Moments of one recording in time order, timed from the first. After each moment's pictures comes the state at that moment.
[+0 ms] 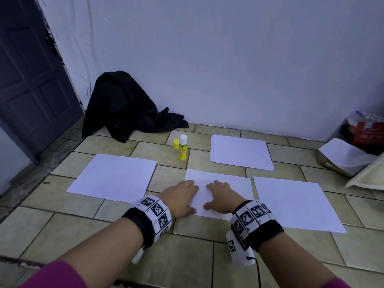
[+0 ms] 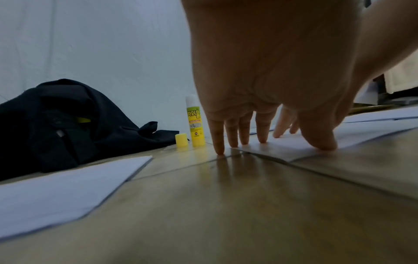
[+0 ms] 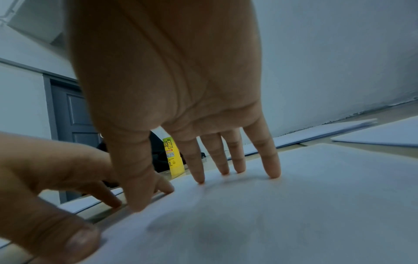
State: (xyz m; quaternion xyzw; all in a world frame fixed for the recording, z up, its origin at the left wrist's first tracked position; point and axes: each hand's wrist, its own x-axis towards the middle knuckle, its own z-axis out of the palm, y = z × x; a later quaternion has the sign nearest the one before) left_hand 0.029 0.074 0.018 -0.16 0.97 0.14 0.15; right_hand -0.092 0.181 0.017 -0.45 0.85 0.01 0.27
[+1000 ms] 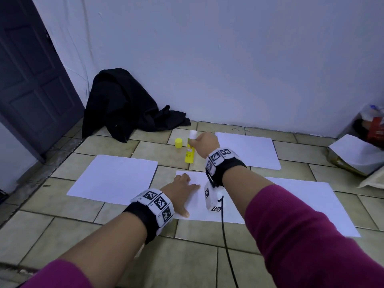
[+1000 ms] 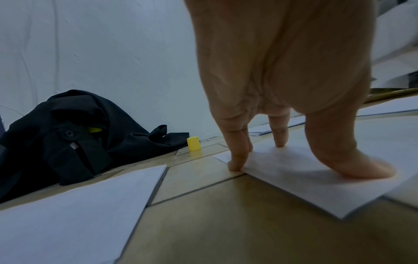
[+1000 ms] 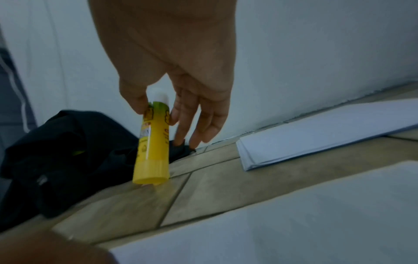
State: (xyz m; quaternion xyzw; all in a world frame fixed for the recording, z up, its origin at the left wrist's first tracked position) left_hand 0.013 0.047 0.011 -0.15 0.95 0.11 0.24; right_hand -0.140 0.054 0.054 -0.34 0.88 -0.28 0.19
